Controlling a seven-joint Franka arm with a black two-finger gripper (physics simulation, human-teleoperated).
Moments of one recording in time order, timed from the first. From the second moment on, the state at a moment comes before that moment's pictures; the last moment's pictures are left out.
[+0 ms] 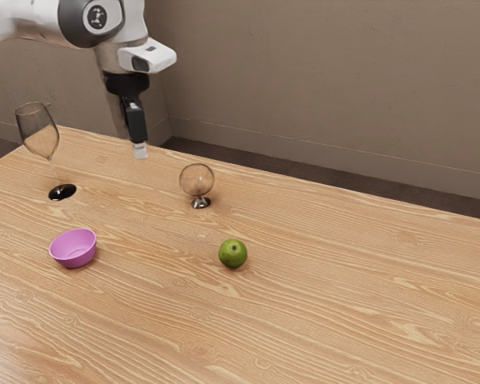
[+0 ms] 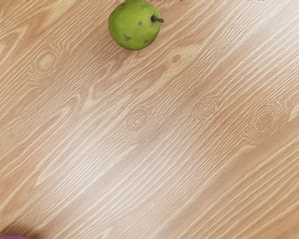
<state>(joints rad) -0.11 0.05 0.06 -1.54 0.04 1.50 0.68</state>
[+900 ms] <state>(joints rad) -0.07 0.51 0.06 -1.53 -0.28 1.93 1.77</state>
